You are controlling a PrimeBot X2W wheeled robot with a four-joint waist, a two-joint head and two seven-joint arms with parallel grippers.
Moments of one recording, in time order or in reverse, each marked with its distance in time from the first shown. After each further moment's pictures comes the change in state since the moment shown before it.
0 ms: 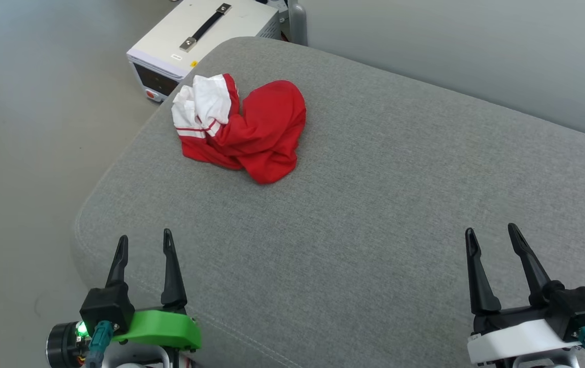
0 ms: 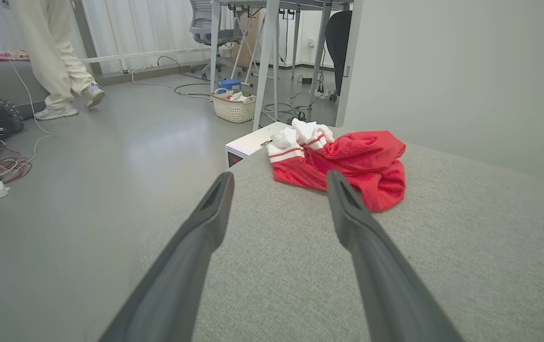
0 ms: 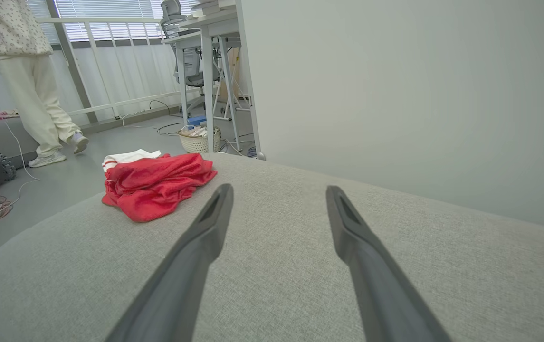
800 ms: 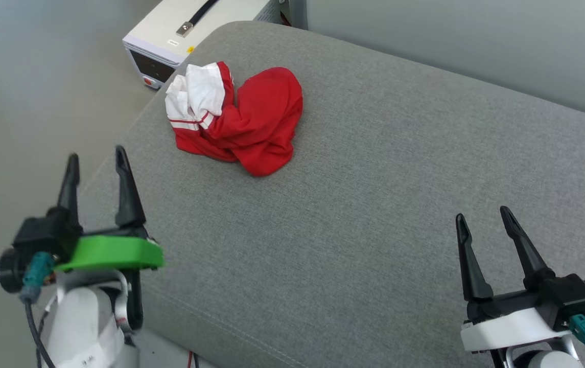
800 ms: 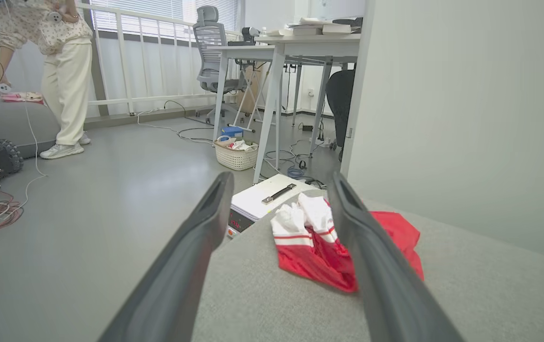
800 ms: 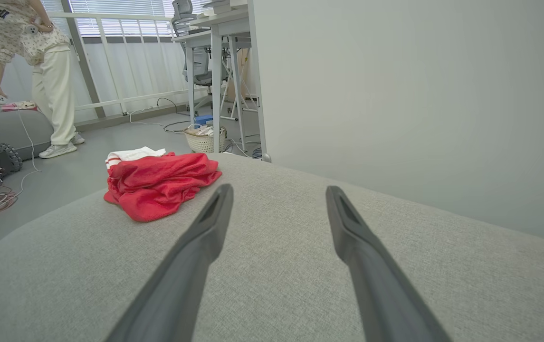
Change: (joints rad) left arm -0.214 0.001 0.130 0.019 -0.022 -0.102 0.000; right arm -0.034 0.001 0.026 -0.019 -0.054 0.000 0.000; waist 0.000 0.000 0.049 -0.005
